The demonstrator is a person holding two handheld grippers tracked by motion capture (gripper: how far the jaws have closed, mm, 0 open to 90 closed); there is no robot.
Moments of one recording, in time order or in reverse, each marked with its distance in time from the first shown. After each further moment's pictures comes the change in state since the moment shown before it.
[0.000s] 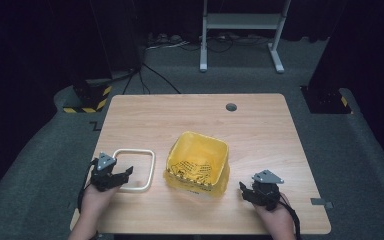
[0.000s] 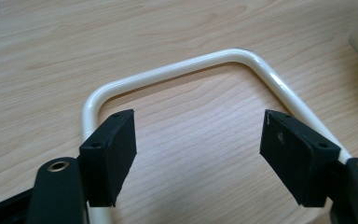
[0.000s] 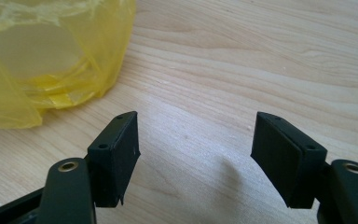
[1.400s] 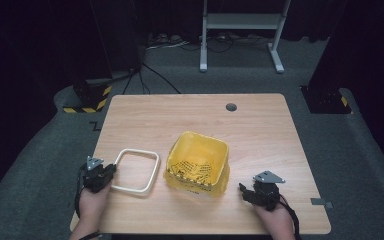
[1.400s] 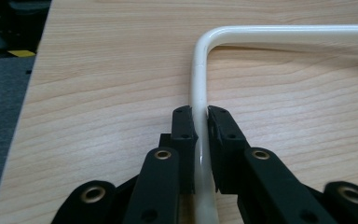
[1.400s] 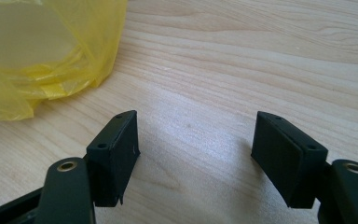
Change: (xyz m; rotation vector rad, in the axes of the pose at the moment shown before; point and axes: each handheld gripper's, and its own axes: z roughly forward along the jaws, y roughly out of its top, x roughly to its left) left arm 0.029 -0.029 0.018 0.019 0.084 -0.227; right arm -0.005 -0.008 0.008 0.014 0.044 0.047
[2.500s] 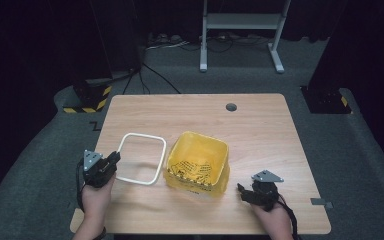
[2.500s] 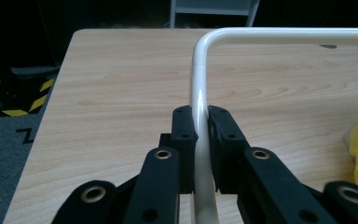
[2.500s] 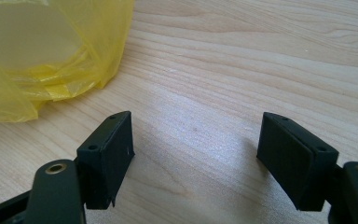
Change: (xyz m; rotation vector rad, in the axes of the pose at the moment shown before) left arm -0.040 0.038 -0.048 -0.250 -0.028 0.016; right arm 0.002 0.002 0.002 0.007 0.011 -0.010
